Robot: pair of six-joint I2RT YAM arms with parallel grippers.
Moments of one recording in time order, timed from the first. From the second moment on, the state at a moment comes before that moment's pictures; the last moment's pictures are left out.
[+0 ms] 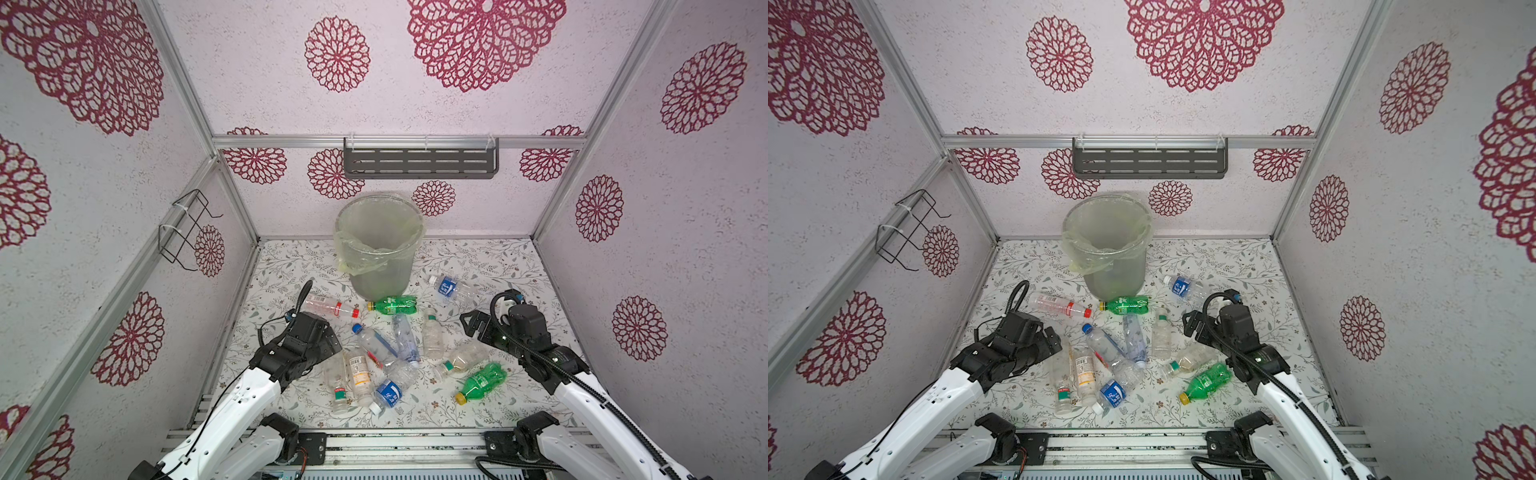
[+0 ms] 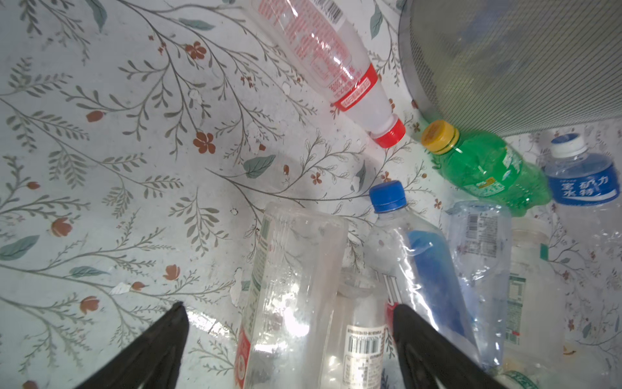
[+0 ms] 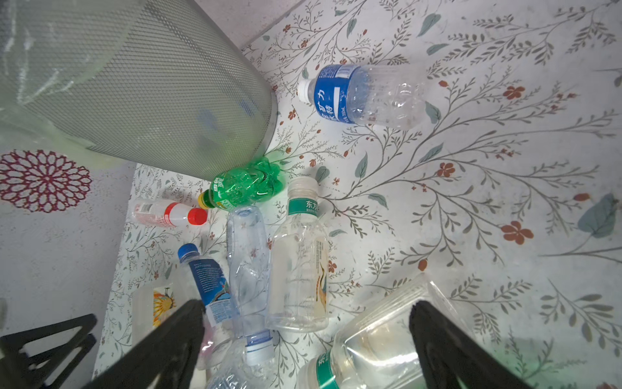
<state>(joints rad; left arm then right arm) -0.46 0.92 0.67 -0.78 -0.18 -0.89 0.42 0.78 0.65 -0.49 -0.06 0.73</state>
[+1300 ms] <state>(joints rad) -0.49 1.14 0.57 -0.51 -0.14 -0.83 0.48 0.81 0.51 -0.42 0.00 0.84</state>
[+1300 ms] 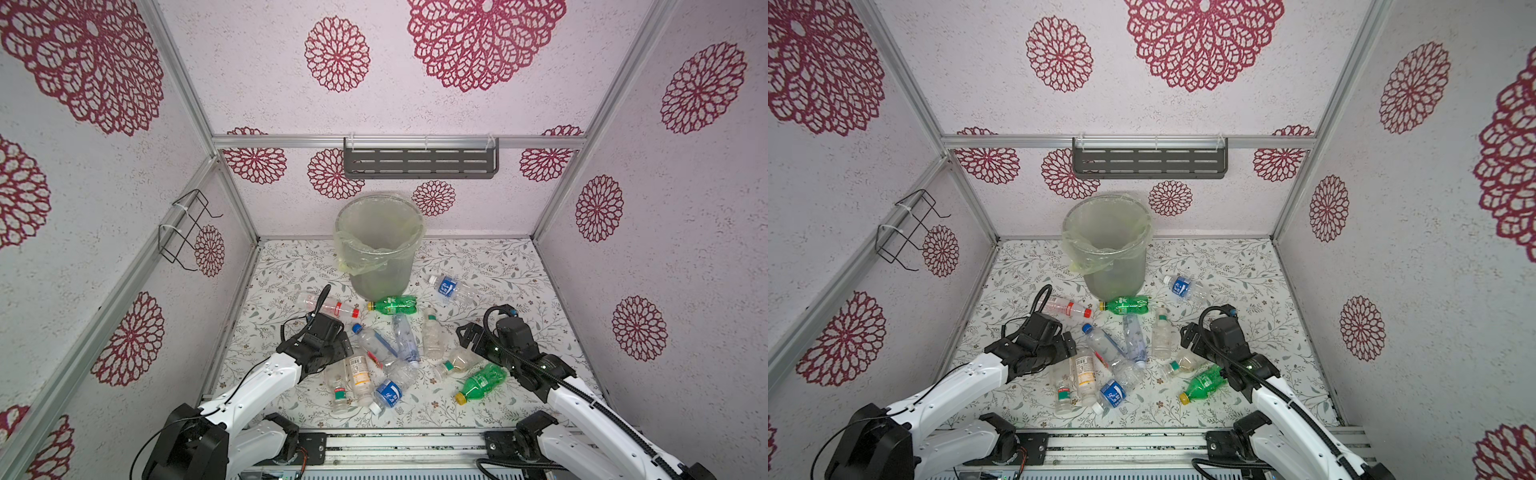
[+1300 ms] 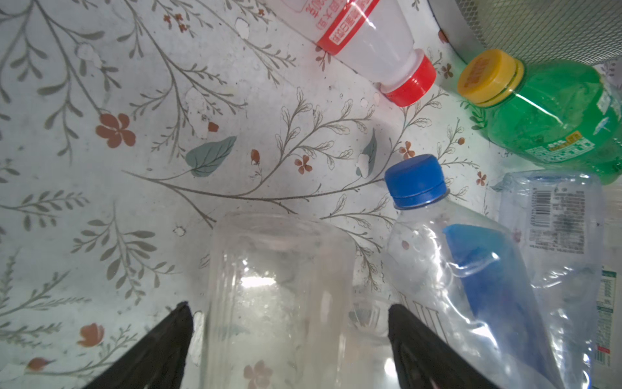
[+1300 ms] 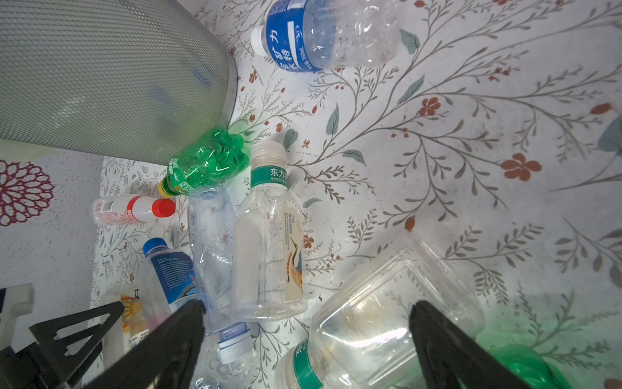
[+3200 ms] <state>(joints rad) -0.30 0.87 0.86 -0.68 -0.11 -0.74 0.48 0.74 0.45 -0.40 0.02 0.89</state>
